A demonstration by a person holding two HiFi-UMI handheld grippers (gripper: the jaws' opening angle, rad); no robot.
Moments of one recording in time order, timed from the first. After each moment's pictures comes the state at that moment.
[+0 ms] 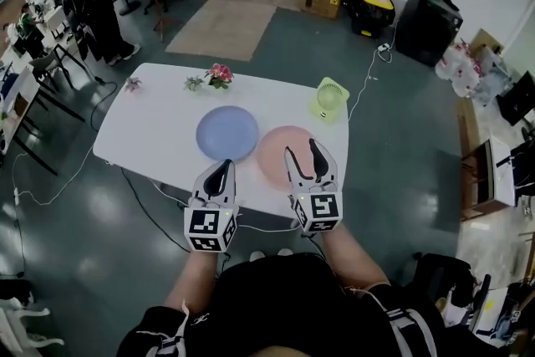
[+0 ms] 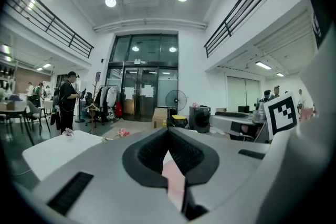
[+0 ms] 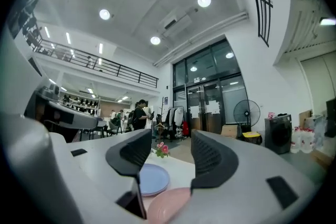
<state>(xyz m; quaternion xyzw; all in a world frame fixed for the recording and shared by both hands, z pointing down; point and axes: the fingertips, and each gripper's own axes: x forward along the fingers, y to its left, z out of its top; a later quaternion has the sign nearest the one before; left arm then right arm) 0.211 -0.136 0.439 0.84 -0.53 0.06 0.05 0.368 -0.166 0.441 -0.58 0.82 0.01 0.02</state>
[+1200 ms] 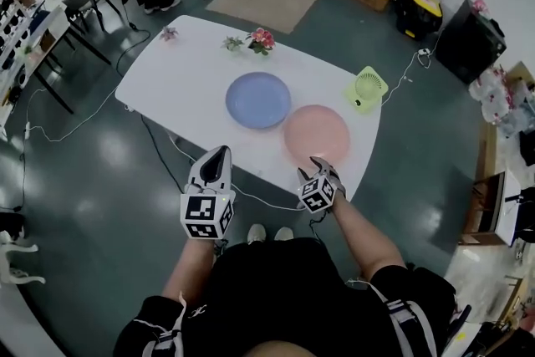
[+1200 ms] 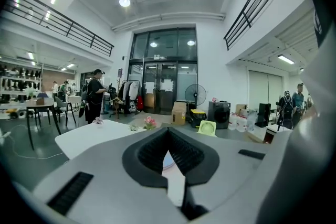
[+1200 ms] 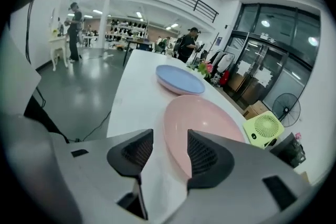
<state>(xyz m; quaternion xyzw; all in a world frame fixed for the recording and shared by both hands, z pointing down) 0.133 -0.089 0.468 0.77 -0.62 0.08 0.09 0.335 -0.146 0.728 -0.36 0.83 0.01 -0.43</state>
